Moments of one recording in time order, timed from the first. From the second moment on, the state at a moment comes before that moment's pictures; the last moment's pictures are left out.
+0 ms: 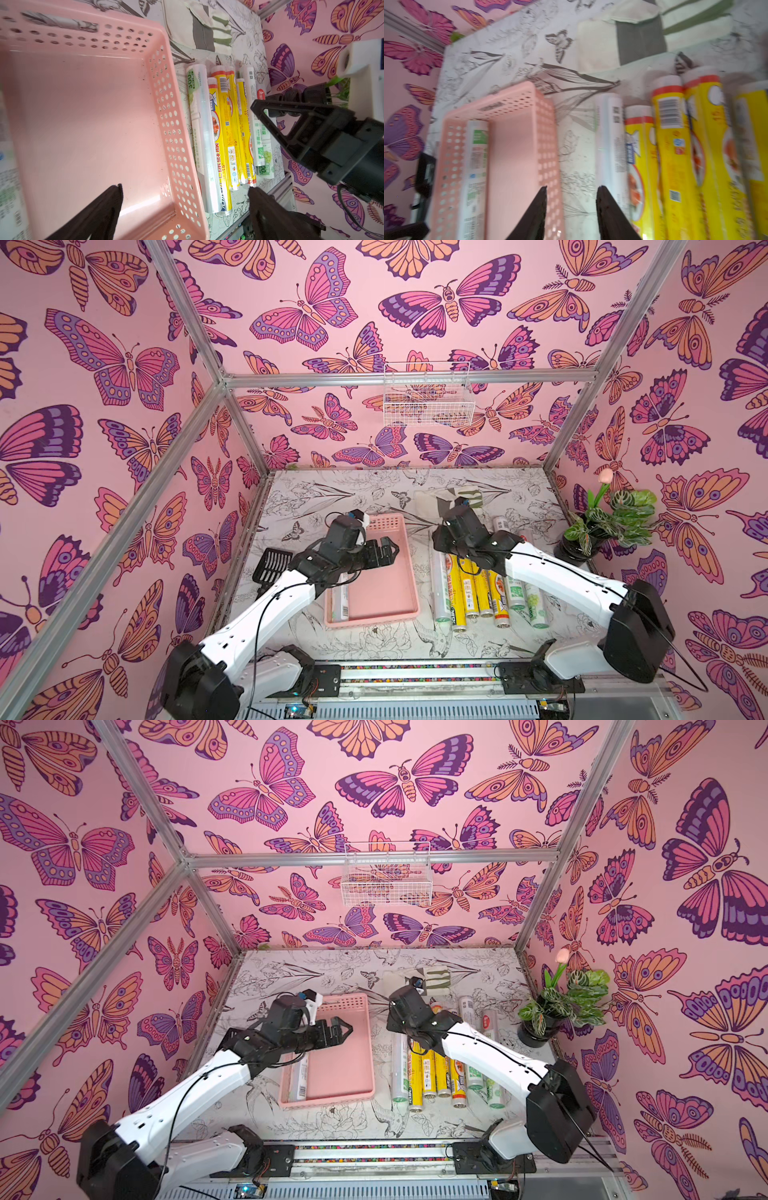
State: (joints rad) left arm -0.59 1.20 0.91 -0.45 0.23 -0.68; right arm 0.78 1.42 1.03 -0.47 0.21 0.77
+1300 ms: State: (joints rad) left arm -0.71 1.38 0.95 -0.35 0.13 -0.68; right arm 0.81 1.75 1.18 -0.70 0.10 0.65
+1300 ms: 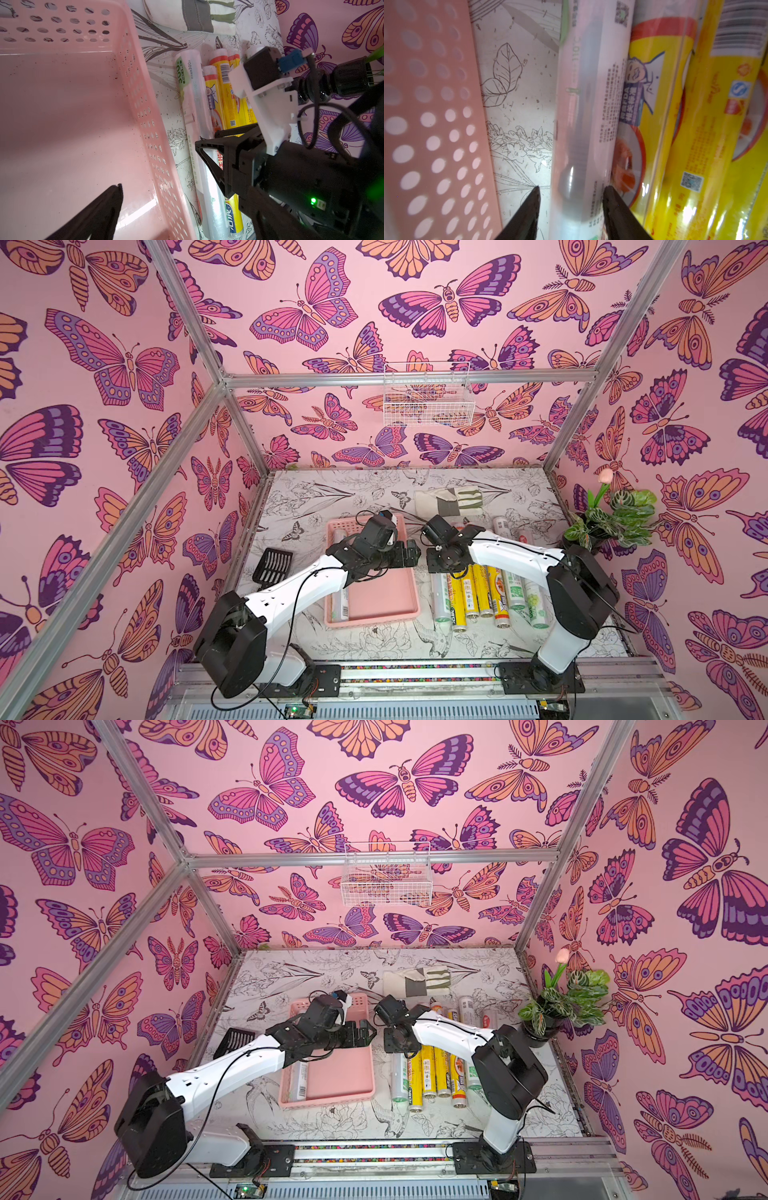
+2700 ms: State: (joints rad) left arm -0.69 1.24 0.87 -0.35 0.03 -0.72; right arm 0.84 1.84 1.23 -0.69 0.13 0.60
